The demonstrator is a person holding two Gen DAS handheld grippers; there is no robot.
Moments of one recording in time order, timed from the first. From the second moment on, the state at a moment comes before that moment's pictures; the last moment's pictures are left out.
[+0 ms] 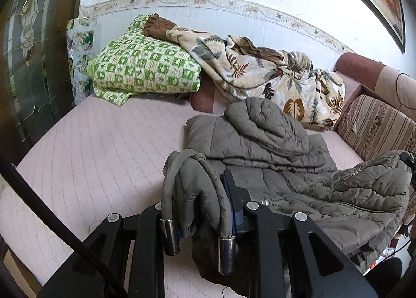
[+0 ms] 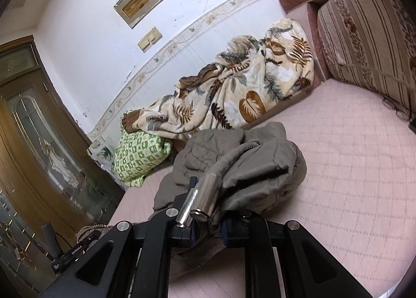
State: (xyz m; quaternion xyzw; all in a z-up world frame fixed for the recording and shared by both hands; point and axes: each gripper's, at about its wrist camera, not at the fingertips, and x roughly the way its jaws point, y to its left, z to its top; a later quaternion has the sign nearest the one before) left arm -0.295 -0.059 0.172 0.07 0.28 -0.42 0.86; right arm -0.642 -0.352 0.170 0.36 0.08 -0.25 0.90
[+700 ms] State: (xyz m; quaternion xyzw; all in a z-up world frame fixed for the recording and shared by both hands) left arm -0.189 -0.180 0.235 0.05 0.29 -0.42 0.86; right arm -0.547 -0.455 0.227 0.34 0.06 -0.26 0.90
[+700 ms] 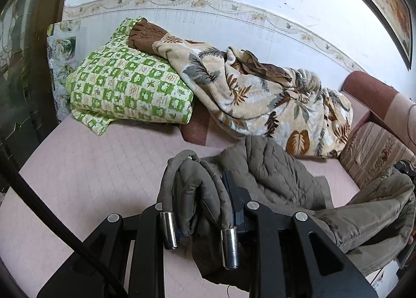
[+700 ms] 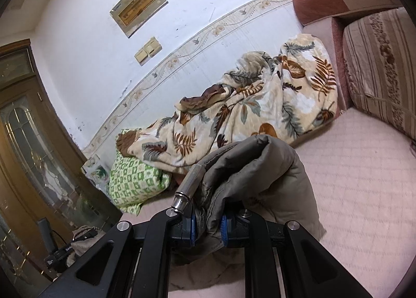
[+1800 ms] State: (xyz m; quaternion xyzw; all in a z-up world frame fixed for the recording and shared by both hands) left arm 0.008 -0.372 0.097 0.03 0.48 -0.34 0.81; right arm -0.350 -0.675 0.066 0.41 0.21 -0.34 0.82
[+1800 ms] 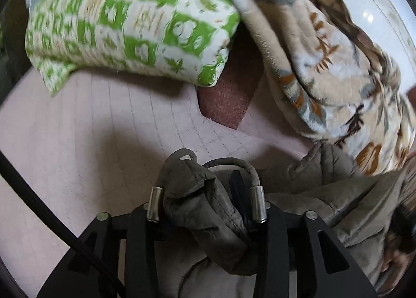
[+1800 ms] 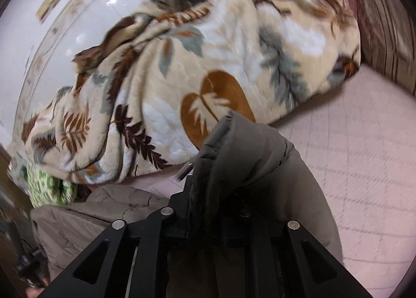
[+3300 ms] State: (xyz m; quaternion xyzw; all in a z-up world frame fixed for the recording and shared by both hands) left arm -0.111 -0.478 0.064 0.21 0.44 -0.43 0.76; right arm -0.296 -0.612 0.028 0.27 0.39 -0.26 0.84
